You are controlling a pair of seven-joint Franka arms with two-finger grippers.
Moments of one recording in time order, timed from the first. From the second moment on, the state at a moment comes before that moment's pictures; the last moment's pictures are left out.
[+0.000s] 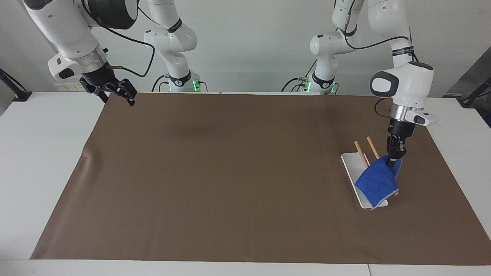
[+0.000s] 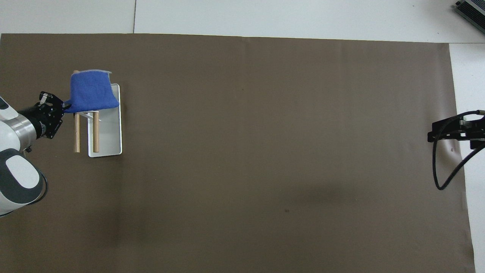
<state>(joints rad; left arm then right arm) 0.14 0.01 -0.09 -2.28 -0.36 2.85 -0.85 0.05 -0.03 -0.14 -1.64 0.01 1.53 0.09</state>
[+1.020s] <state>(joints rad) 0.14 0.02 -0.08 -2.30 -0.36 2.84 -0.71 0.05 -0.03 -0.14 -1.64 0.01 1.53 0.09</state>
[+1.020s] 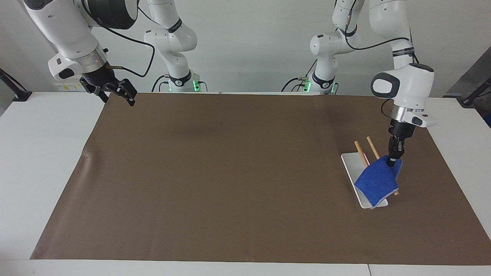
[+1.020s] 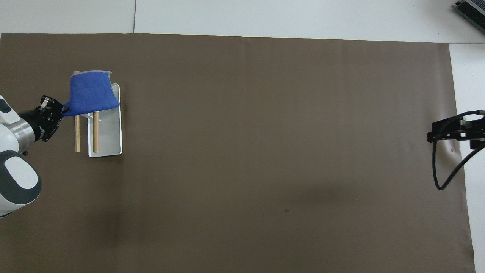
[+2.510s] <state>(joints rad) 0.15 0.05 -0.12 -1.51 -0.01 1.51 -0.22 0.09 -0.03 -0.13 -1.57 -0.03 1.50 0.08</state>
